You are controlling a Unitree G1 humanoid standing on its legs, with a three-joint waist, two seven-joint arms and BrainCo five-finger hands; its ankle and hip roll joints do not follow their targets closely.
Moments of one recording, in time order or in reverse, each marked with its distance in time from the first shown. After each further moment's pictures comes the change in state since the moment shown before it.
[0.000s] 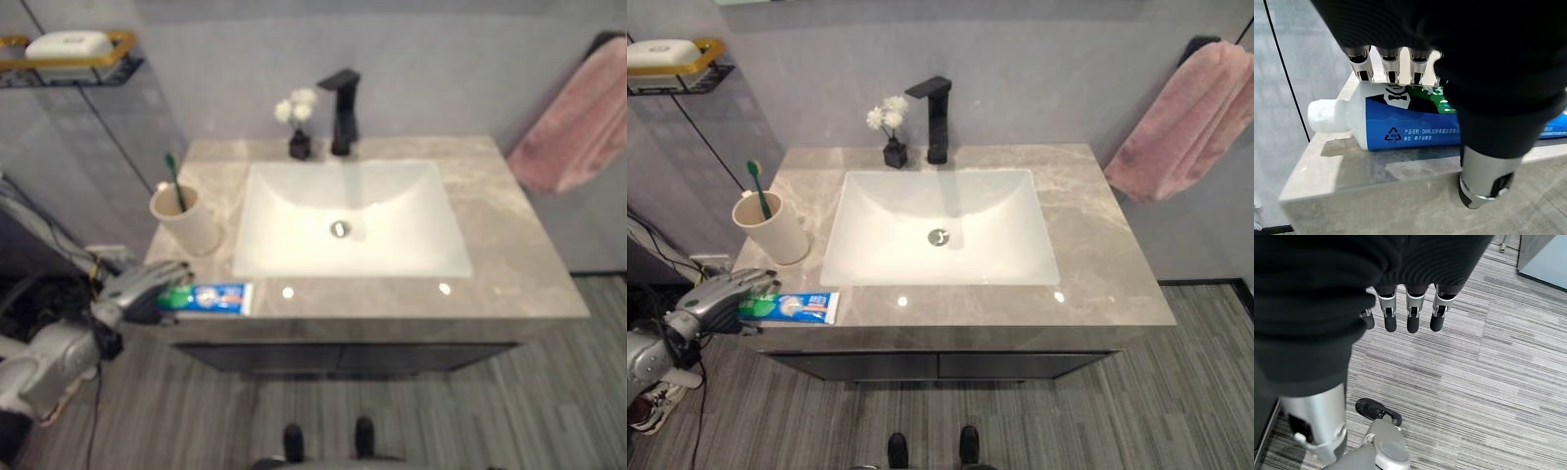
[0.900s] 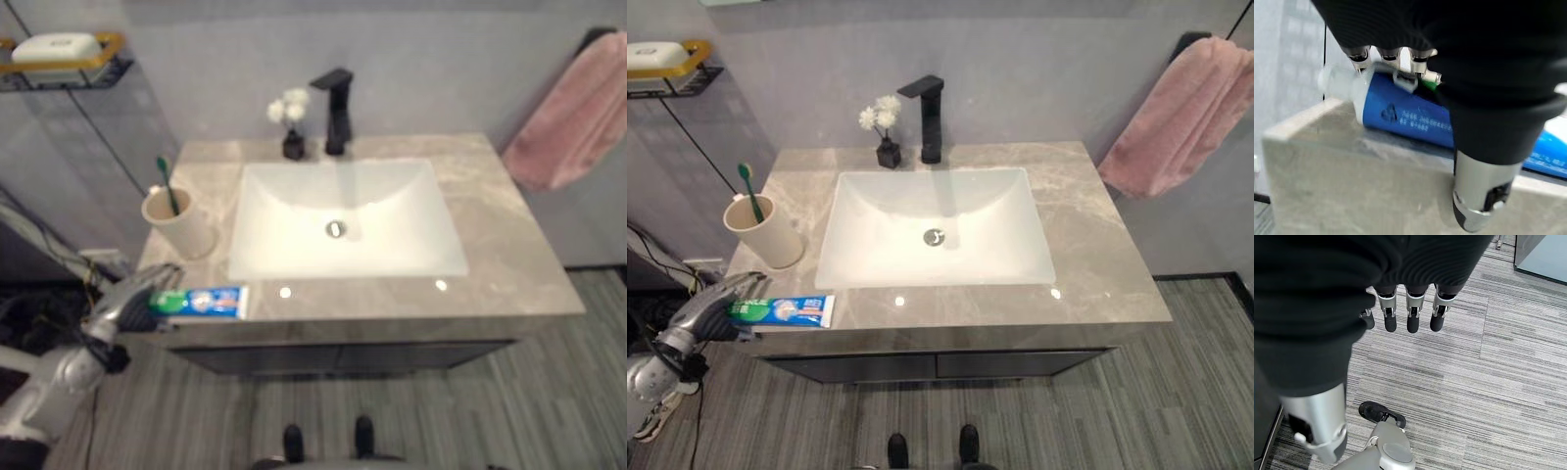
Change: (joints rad) left arm 0.113 -0.162 0.144 -0.020 -0.171 0.068 0.002; right arm 0.011 0.010 -0.031 -0.005 0.000 -0.005 -0.016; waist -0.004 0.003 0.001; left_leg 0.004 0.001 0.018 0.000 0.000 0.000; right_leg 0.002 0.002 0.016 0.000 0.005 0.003
